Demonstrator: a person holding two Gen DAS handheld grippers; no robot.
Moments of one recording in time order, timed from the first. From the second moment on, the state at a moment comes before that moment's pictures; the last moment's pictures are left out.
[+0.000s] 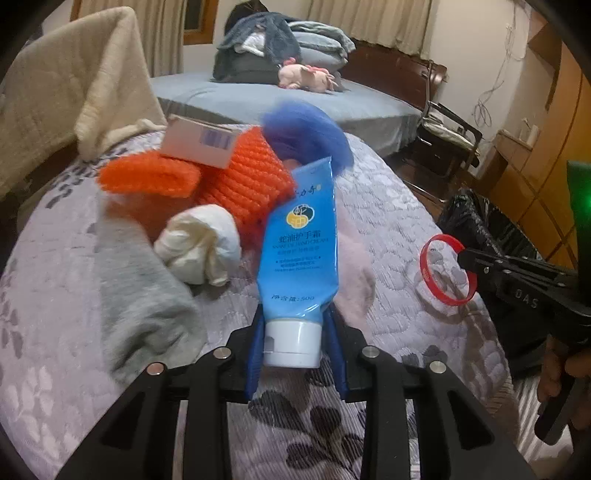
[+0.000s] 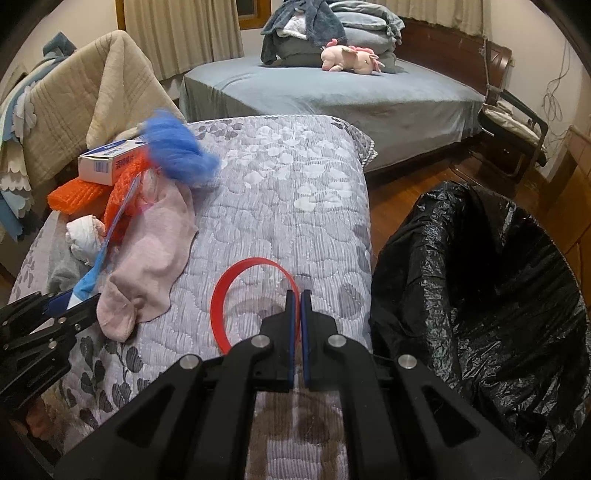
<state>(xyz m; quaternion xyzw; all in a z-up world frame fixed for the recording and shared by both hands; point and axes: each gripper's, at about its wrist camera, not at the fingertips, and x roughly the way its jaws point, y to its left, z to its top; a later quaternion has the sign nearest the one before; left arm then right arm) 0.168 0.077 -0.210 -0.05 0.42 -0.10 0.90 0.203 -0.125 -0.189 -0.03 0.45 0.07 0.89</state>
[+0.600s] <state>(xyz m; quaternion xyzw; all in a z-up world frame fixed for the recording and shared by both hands) 0.161 0.032 -0.155 -0.02 0.39 -0.14 0.91 0.186 -0.160 -0.137 0.00 0.40 0.07 0.91</state>
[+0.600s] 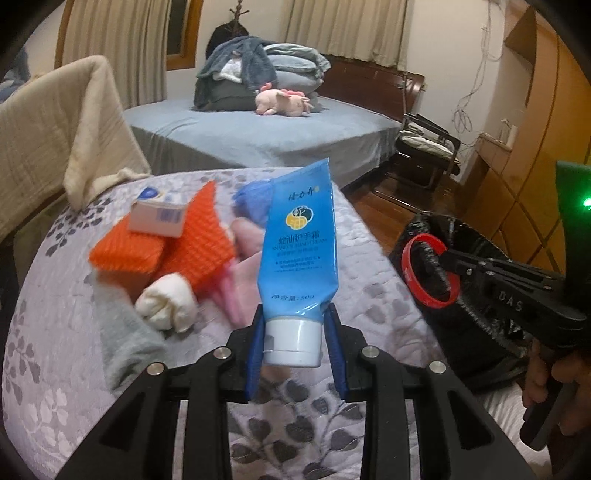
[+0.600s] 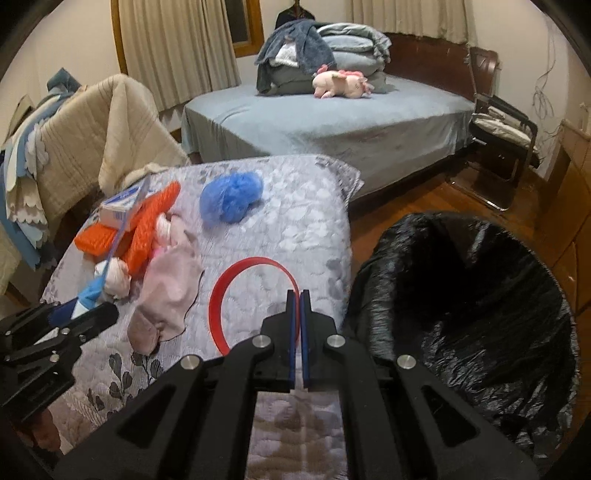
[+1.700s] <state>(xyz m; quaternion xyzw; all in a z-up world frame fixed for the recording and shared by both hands) 0.203 -0.192 -0.154 0.02 0.37 -0.34 0.86 0.142 -0.374 -0.152 0.04 0.39 -0.18 0.90</state>
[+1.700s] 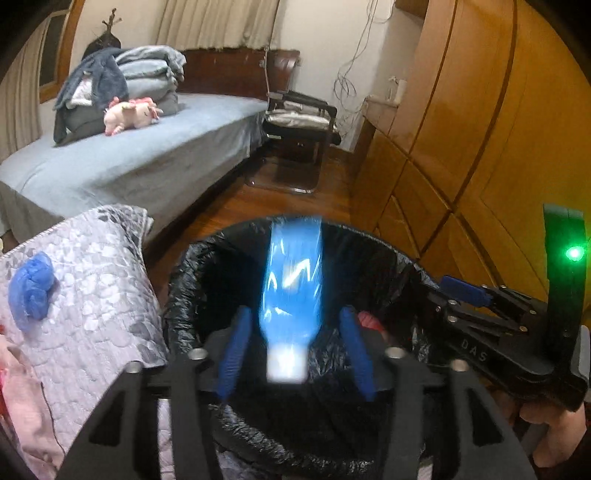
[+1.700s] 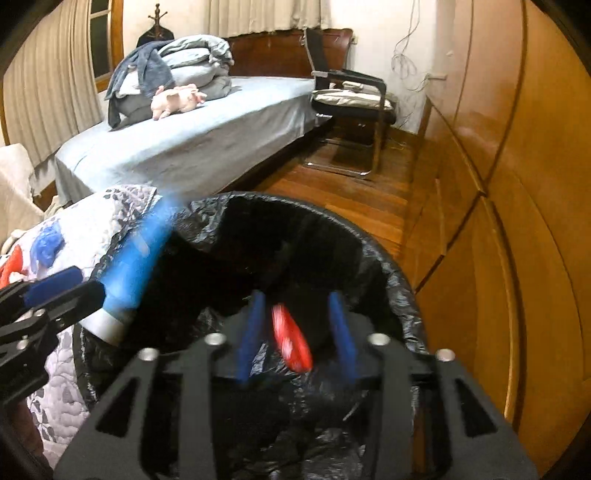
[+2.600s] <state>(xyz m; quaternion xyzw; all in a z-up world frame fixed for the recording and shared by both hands) 0.164 0.082 -0.148 0.00 0.30 0.01 0.95 0.183 -0.191 -0.112 0.00 0.30 0.01 0.95</state>
